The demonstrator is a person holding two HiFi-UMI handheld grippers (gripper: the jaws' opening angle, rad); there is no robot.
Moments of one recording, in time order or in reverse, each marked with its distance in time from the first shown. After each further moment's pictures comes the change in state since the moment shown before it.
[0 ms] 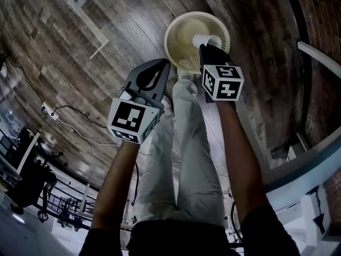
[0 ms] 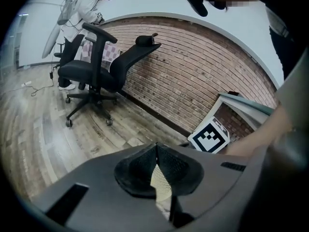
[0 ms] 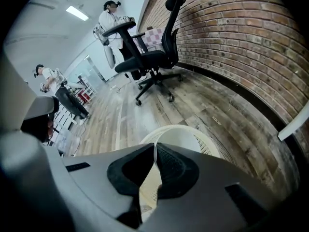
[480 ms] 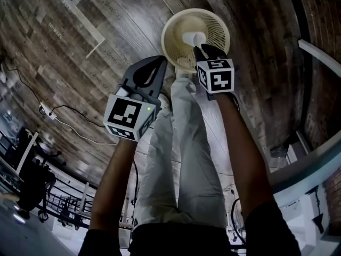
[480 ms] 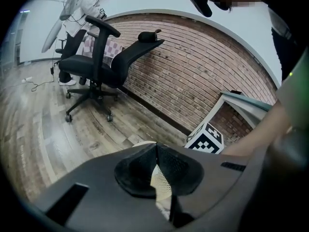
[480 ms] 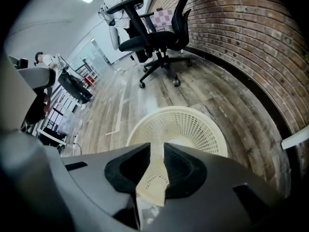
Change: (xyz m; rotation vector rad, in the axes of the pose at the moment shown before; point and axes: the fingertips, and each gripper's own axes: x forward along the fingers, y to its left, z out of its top) left arm 0.017 0.010 -0.007 -0.022 -0.020 0.002; right arm 0.036 -0.007 -0.046 -0.112 0.180 0.027
